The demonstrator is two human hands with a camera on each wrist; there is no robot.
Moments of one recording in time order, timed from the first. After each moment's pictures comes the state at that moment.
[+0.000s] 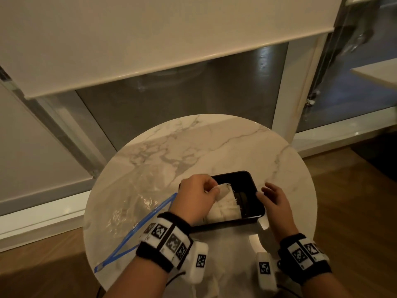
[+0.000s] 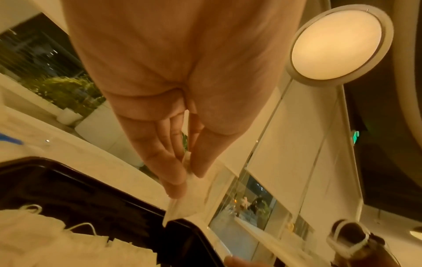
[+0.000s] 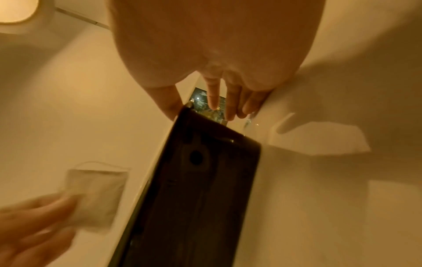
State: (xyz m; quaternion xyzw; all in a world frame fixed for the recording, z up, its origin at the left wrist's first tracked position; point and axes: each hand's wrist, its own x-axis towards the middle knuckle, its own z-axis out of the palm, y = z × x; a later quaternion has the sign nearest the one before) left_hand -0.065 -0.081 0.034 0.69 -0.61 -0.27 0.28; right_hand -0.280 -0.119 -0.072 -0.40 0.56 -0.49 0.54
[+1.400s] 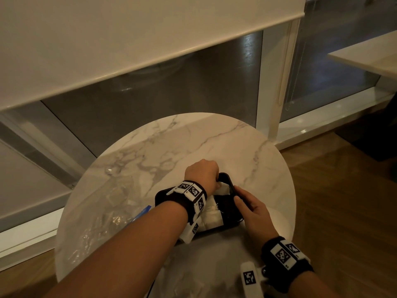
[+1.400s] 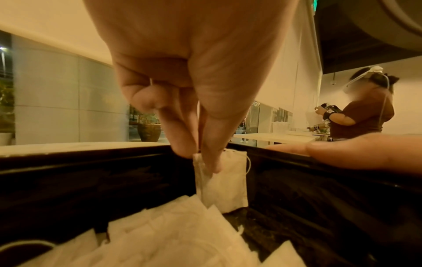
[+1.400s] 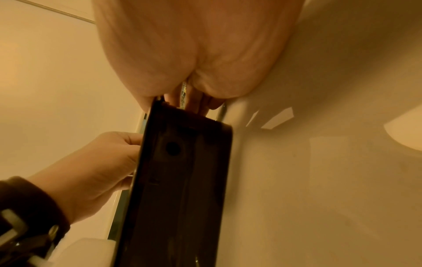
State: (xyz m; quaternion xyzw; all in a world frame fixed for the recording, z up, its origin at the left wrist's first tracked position) left_hand -0.145 -0.206 0.010 0.68 -0.73 -0.07 -0.04; right_hand -0.295 -0.119 -0.073 -0.42 0.48 -0.49 0.59
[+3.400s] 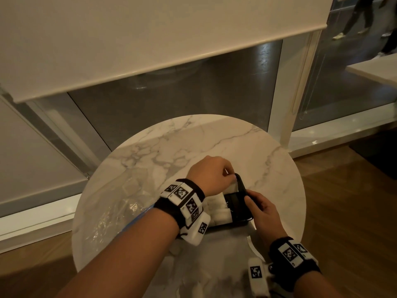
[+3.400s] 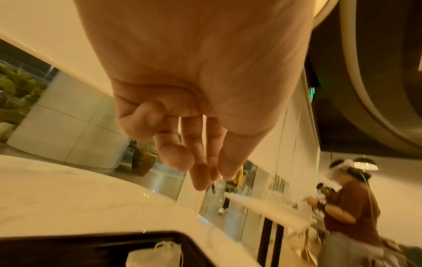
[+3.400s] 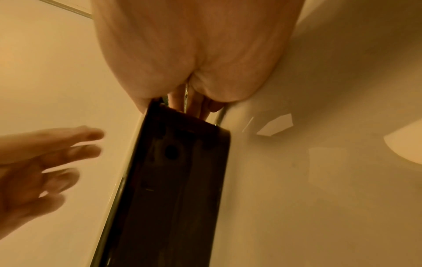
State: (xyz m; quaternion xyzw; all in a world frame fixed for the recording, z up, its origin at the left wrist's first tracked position) left_hand -0.127 -0.160 0.062 0.63 -0.75 -0.18 0.09; right_hand -0.293 -0.125 -0.092 -0.41 0.49 -0.49 0.59
